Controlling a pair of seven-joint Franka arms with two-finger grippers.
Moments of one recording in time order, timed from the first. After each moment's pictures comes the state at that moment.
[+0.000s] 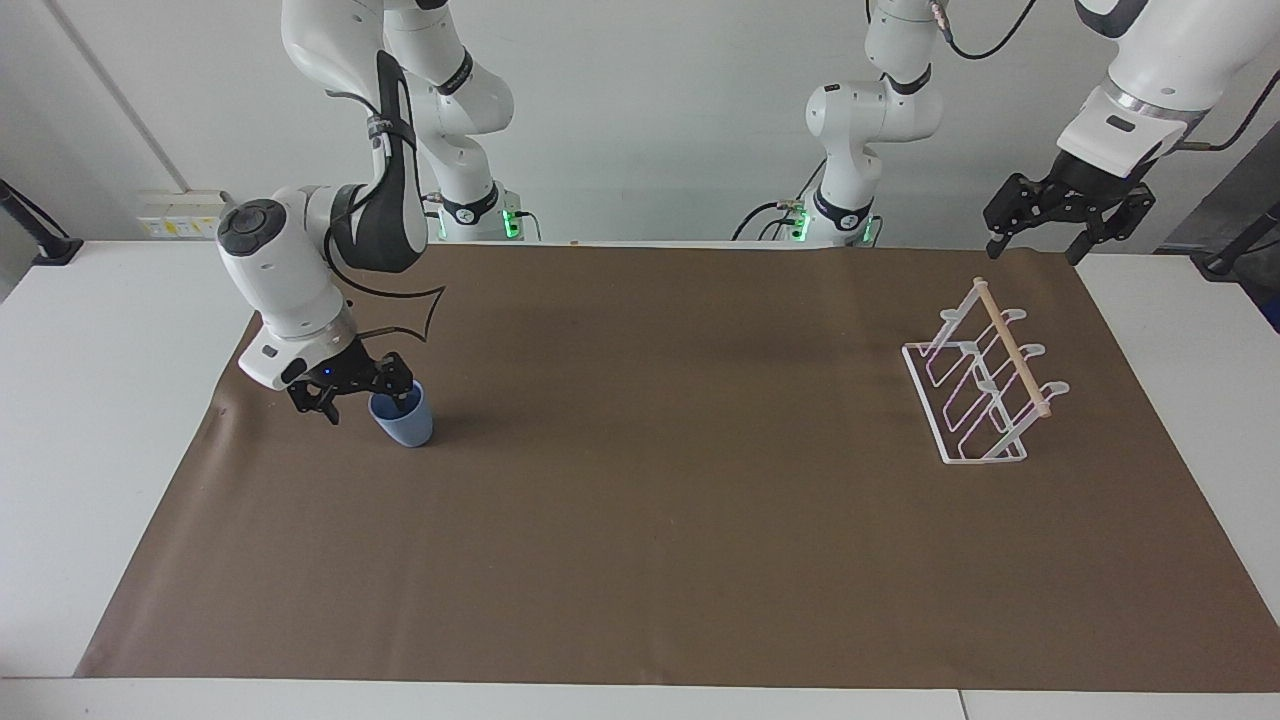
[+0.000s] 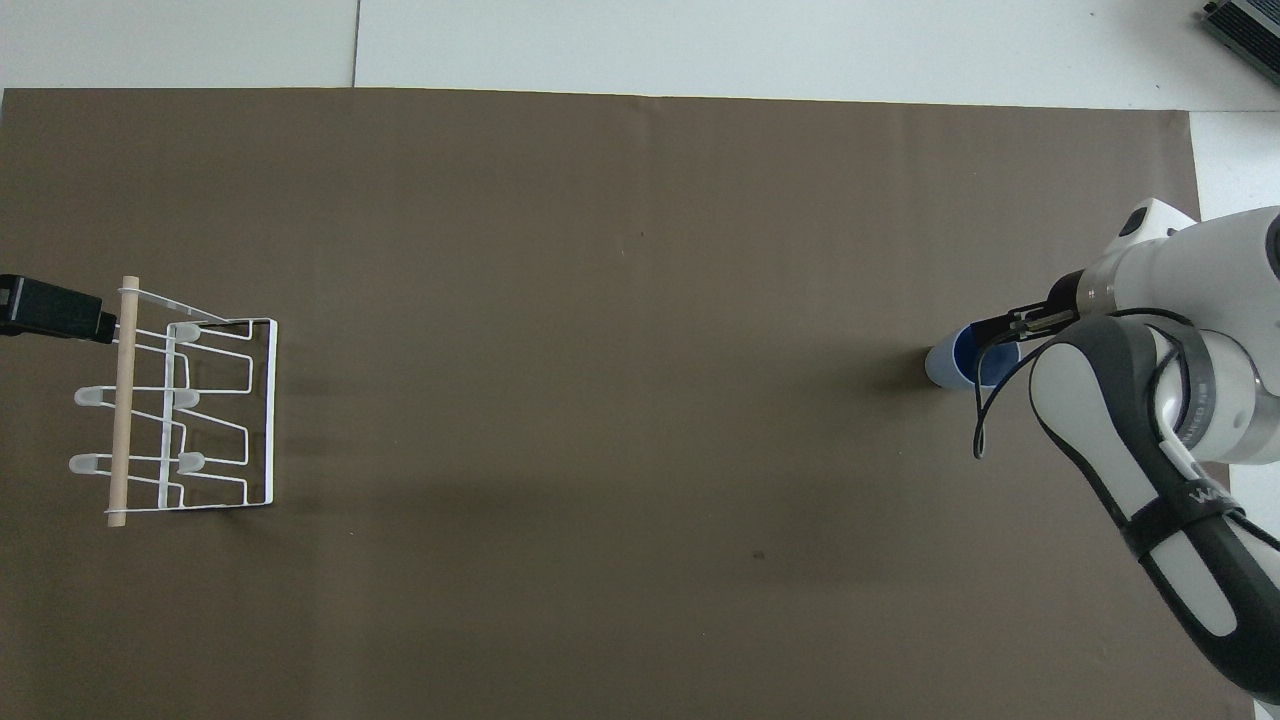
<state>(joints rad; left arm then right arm) -0.06 -0.02 0.01 -1.50 -0.02 1.49 0.10 0.02 0.17 -0.09 -2.02 0.05 2.26 -0.33</state>
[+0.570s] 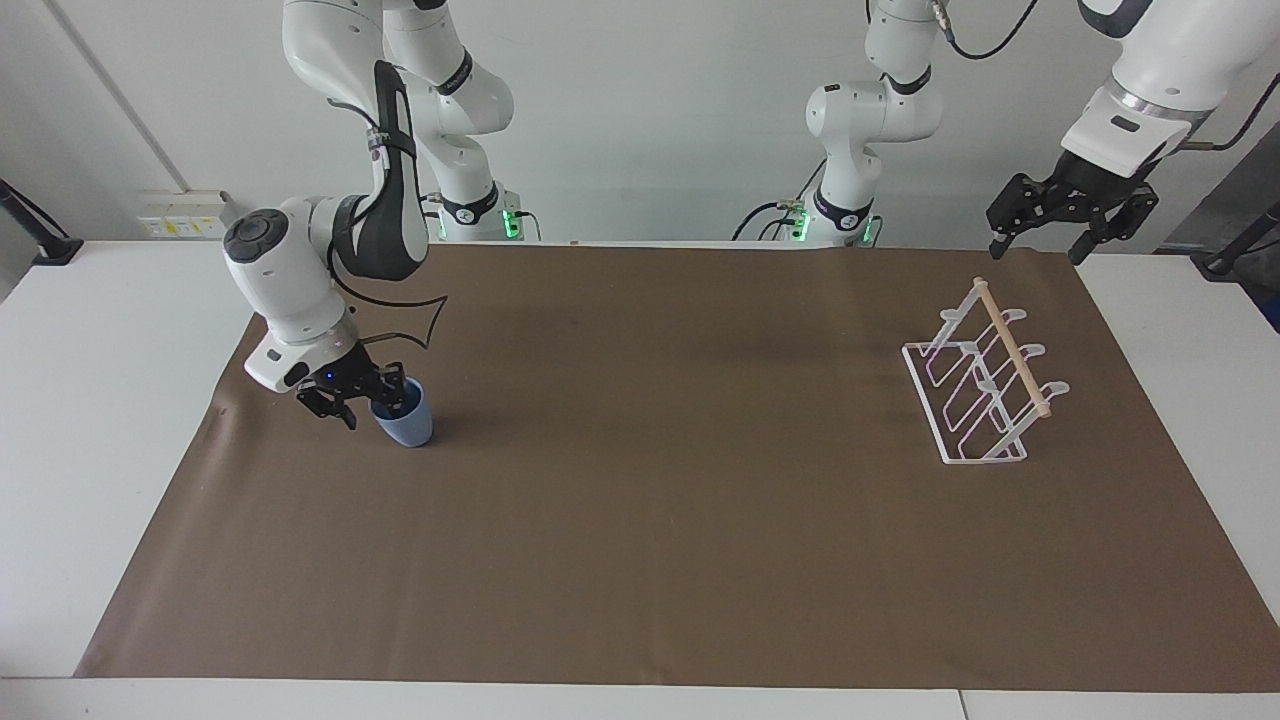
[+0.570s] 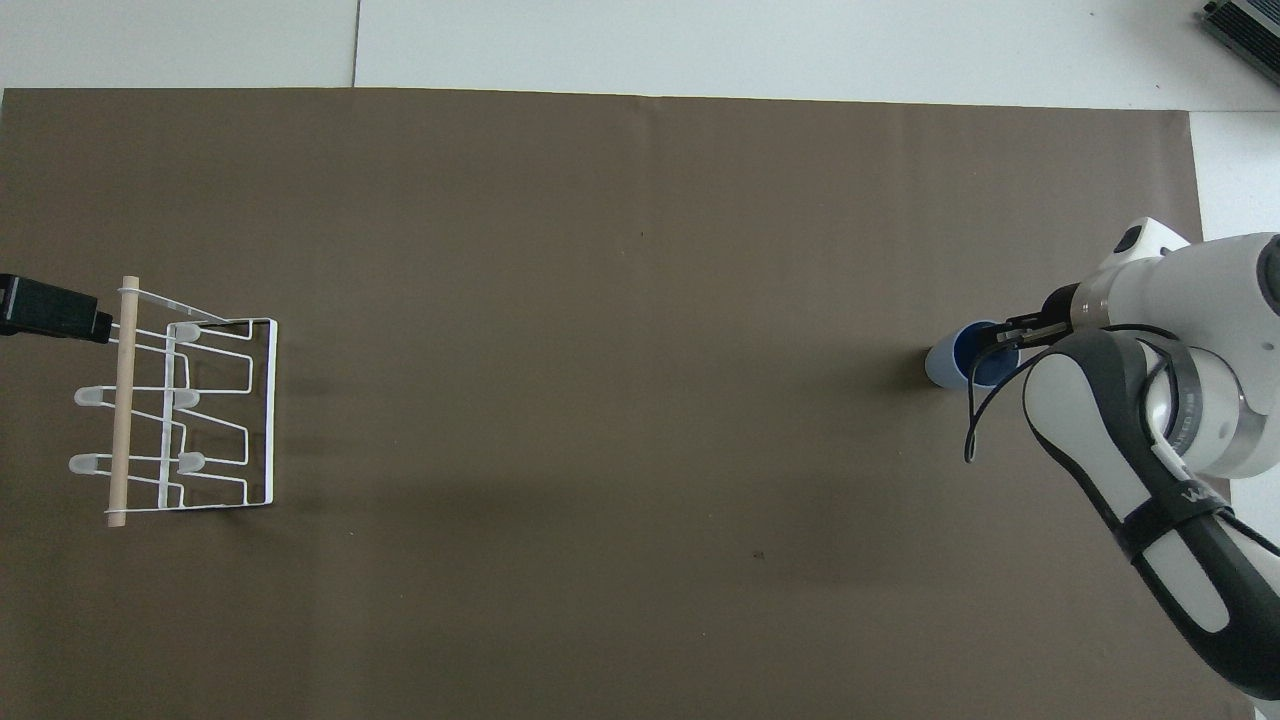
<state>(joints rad) -0.06 -0.02 0.01 -1.50 -0.02 1.49 0.10 0.01 0.17 -0.09 -2.05 0.10 2.30 -0.34</state>
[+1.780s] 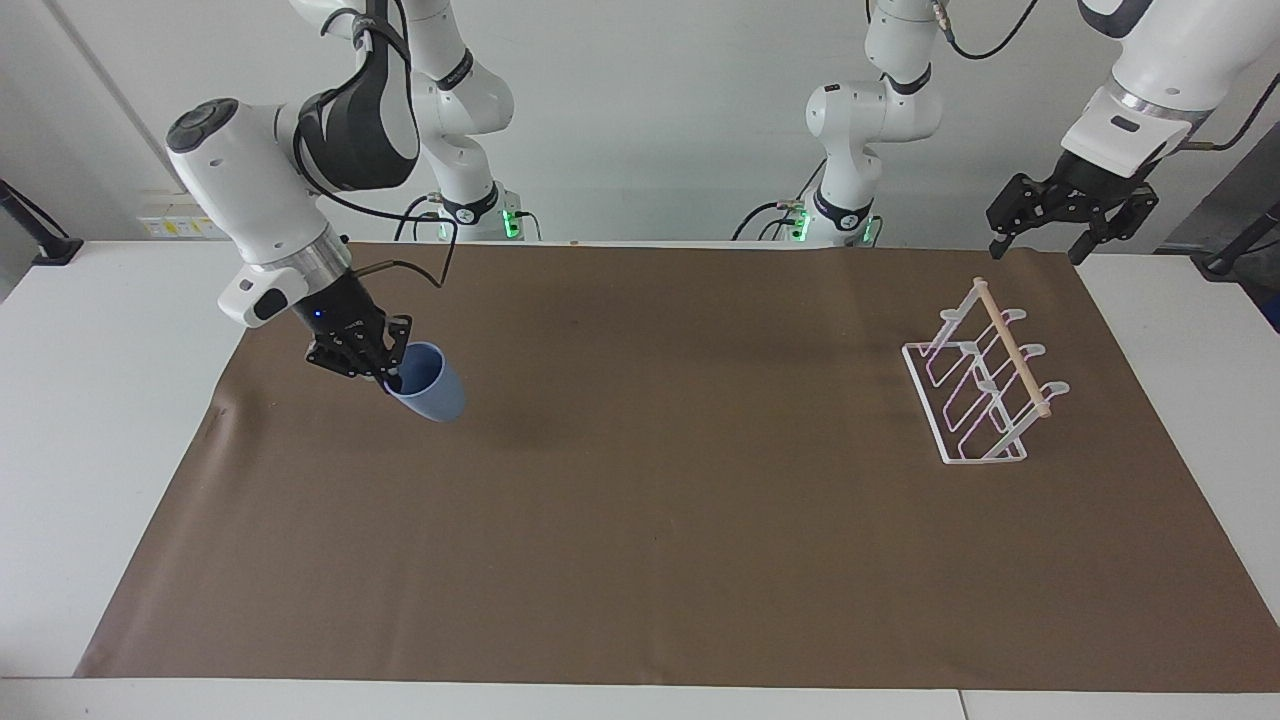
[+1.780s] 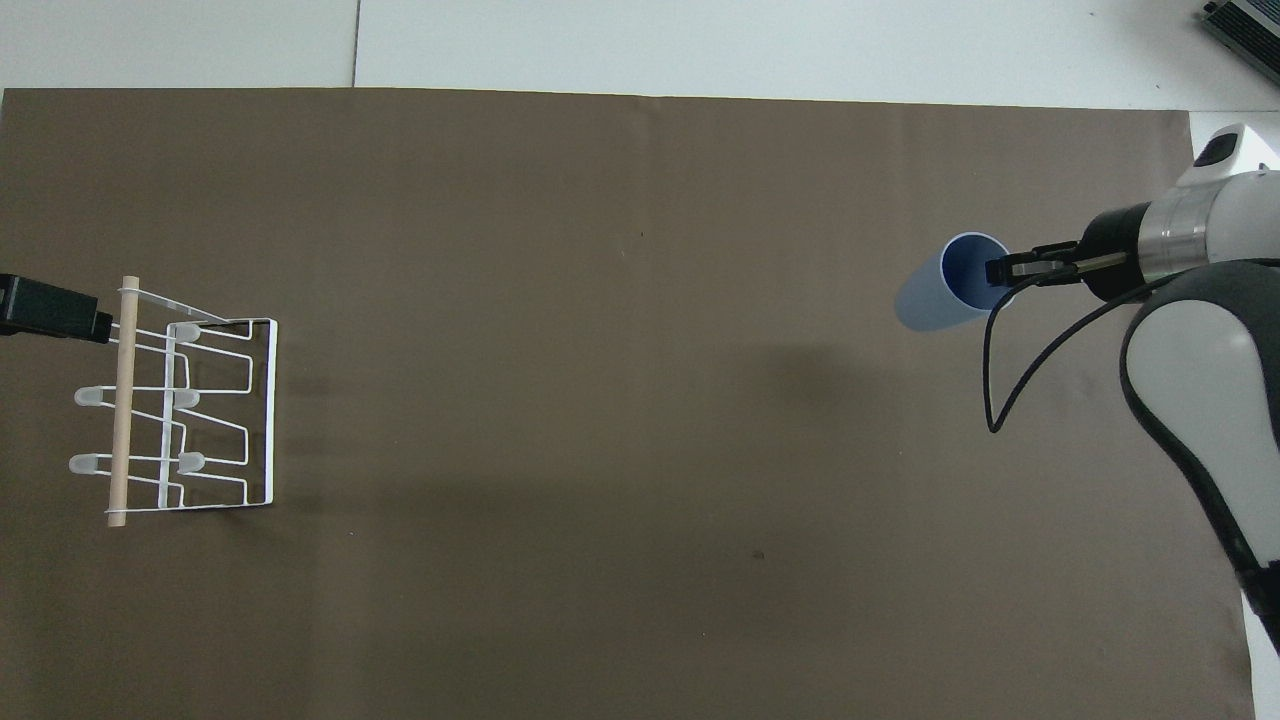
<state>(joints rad) -0.06 -0.02 0.01 -1.50 -0.02 1.49 0.10 0.03 0.07 -0.03 -1.77 0.31 2.01 -0.24</state>
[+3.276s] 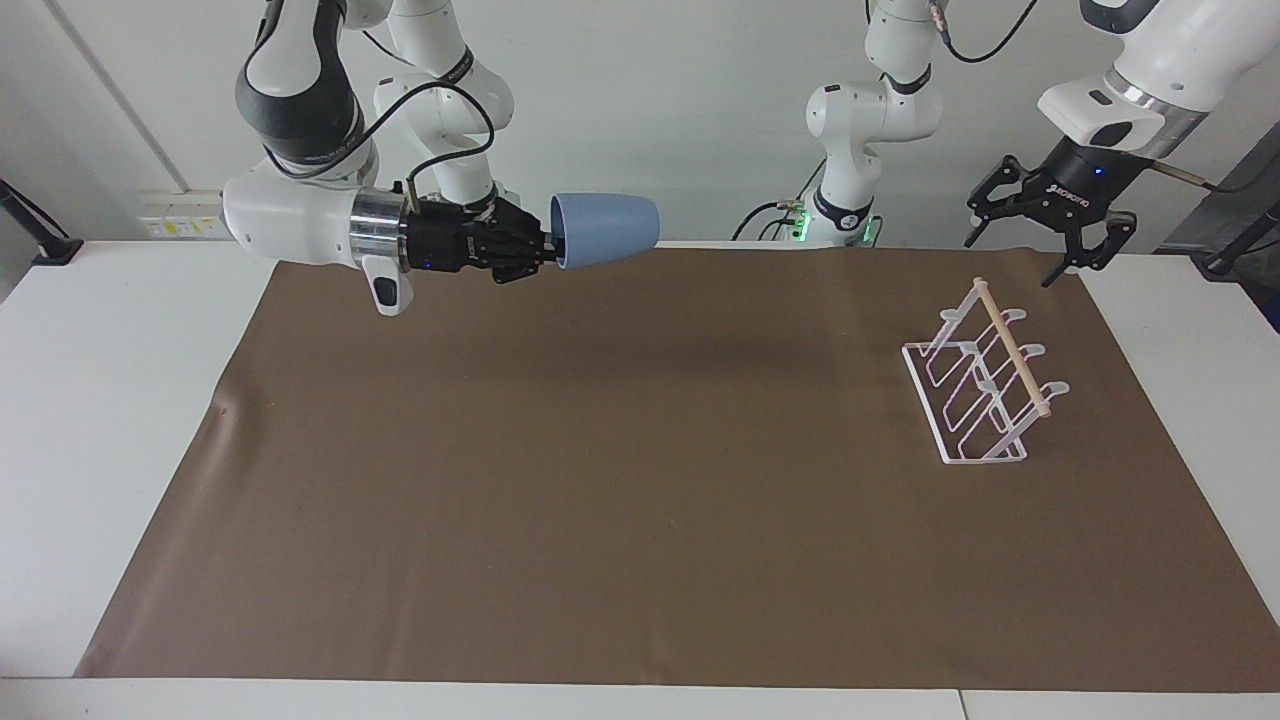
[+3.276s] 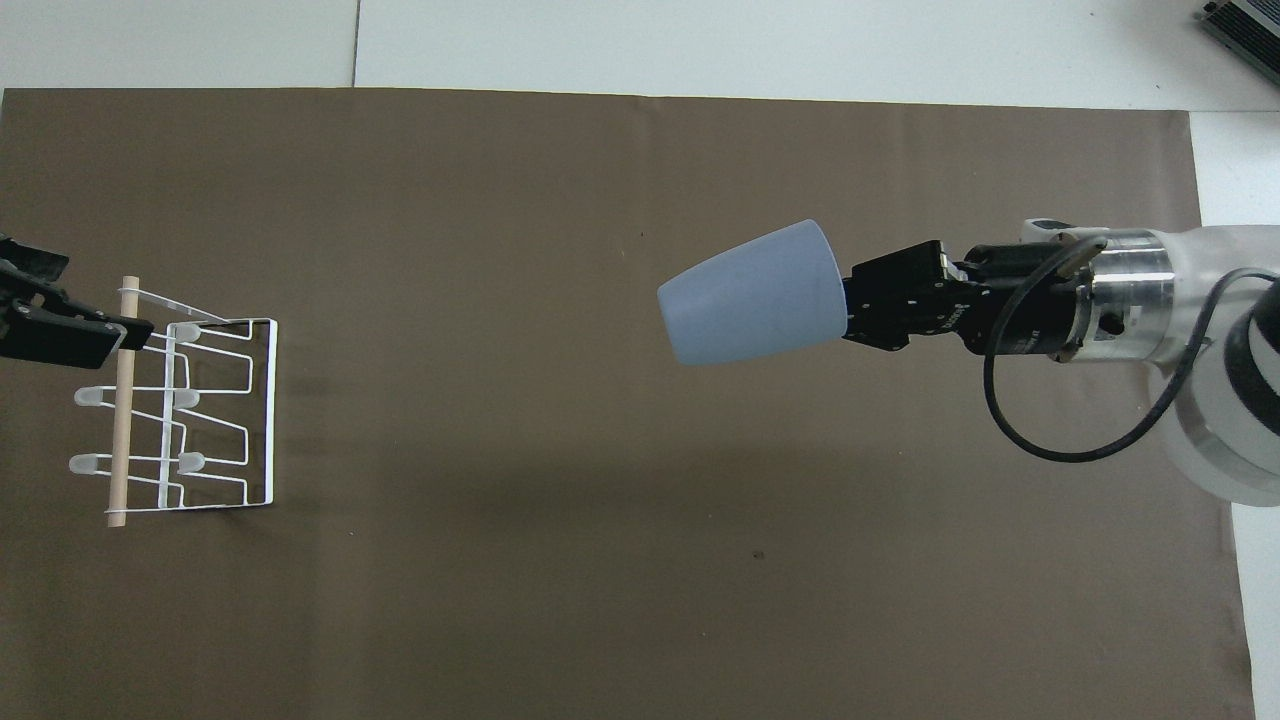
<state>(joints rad) -0.04 -0.03 0.00 -1.55 -0.22 1.60 0.68 0.08 0.03 -0.02 -1.94 1.51 1.67 -0.19</state>
